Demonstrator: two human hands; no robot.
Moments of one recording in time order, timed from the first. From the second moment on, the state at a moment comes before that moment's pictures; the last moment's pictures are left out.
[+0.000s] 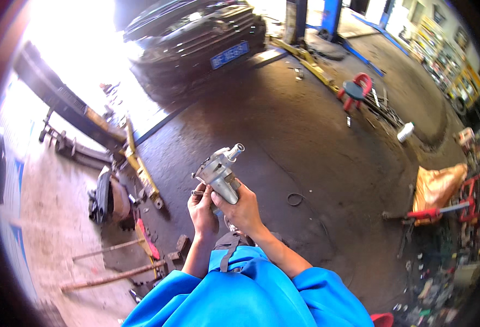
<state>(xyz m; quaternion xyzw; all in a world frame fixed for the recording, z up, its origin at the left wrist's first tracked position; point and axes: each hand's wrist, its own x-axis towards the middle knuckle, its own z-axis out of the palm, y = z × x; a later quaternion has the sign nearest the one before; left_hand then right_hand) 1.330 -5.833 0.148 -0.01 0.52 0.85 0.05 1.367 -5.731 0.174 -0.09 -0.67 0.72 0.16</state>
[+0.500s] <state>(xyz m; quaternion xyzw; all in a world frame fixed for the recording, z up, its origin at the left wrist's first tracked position) 1.162 -5.749 0.156 0.11 0.54 0.81 0.20 1.228 -5.664 0.169 -0.18 -0.67 0.65 0.30</state>
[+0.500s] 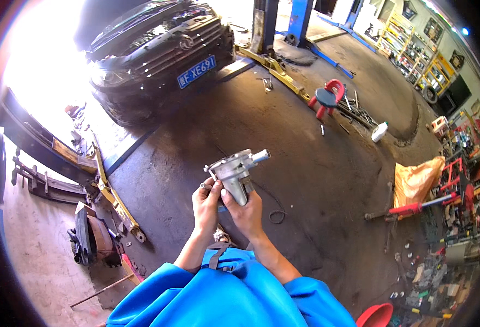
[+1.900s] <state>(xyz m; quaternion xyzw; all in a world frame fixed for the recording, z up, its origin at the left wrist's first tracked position) 0.864 -5.628 0.145 -0.04 0.54 0.83 0.13 0.894 -5.495 0.150 0.01 -0.69 0.71 0.10</state>
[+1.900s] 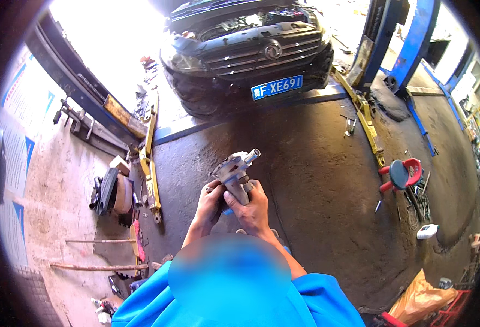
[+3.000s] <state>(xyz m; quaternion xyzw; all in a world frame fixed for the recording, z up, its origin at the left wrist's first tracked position) 0.824 -5.573 0.171 0.16 0.72 0.68 0.04 0.873 -5.458 0.137 -0.04 -0.59 0.79 0.16</state>
